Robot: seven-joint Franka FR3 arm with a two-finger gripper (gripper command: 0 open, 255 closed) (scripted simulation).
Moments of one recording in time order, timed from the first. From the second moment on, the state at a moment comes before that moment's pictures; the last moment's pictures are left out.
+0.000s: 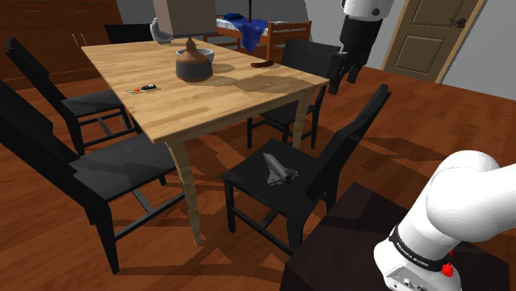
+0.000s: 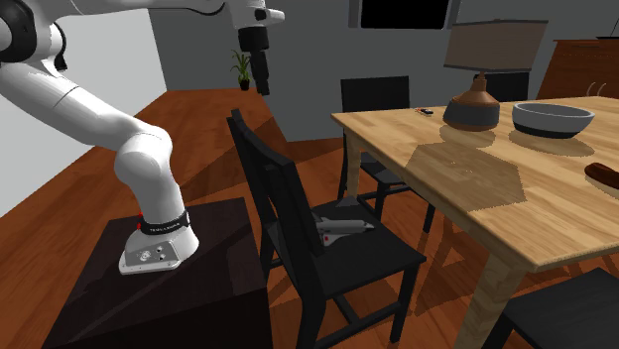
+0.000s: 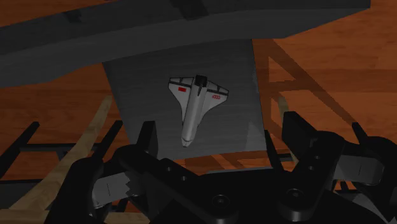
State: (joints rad) arm -0.02 -0.78 0.06 -2.28 -0.07 1.58 0.07
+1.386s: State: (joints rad) arm -0.08 -0.31 0.05 -2.45 -0.11 2.21 0.21
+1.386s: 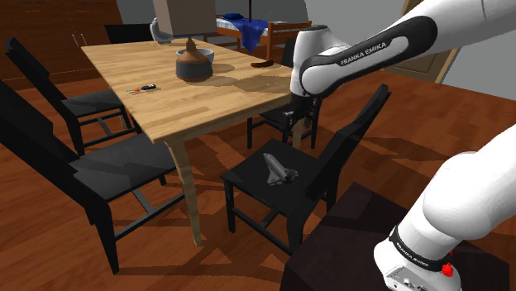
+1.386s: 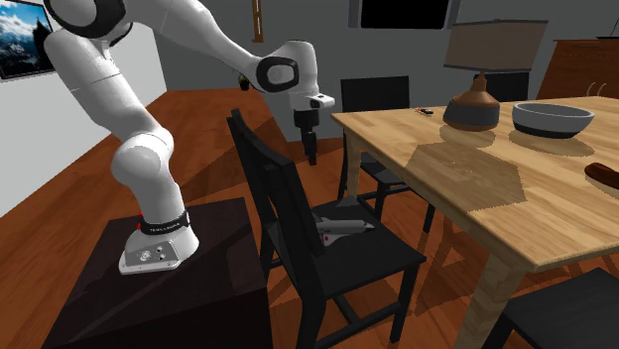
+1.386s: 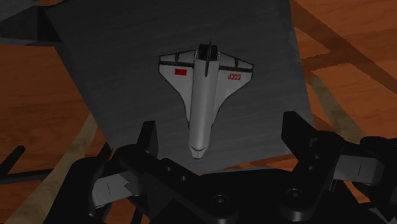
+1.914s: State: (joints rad) arm -0.11 0.00 0.04 -2.36 -0.16 2.42 0.28
